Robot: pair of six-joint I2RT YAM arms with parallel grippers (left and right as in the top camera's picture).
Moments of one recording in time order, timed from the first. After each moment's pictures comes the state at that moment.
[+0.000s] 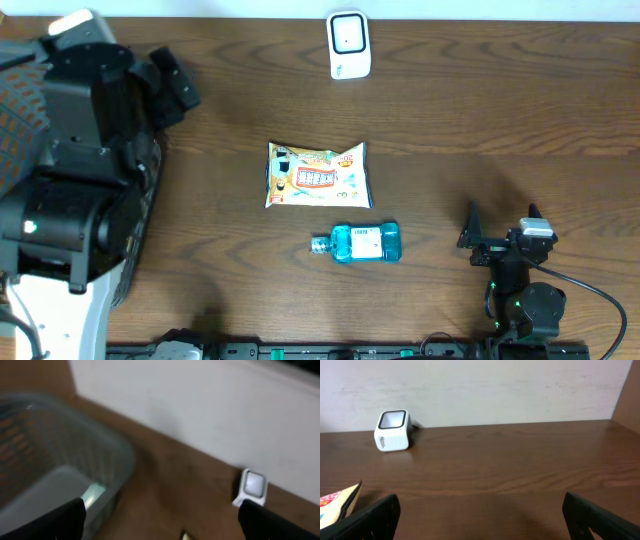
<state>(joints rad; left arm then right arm) -0.19 1.24 1.78 -1.08 -0.40 -0.49 -0.04 0.01 0.01 -0.07 0.00 0.06</state>
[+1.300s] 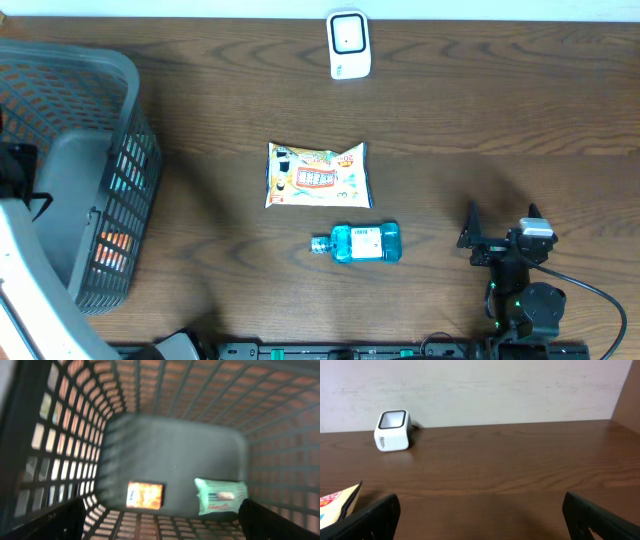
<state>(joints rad) 0.53 1.40 1.78 -1.53 -0.41 -0.99 -0.04 0.01 0.01 -0.07 0.00 0.06</state>
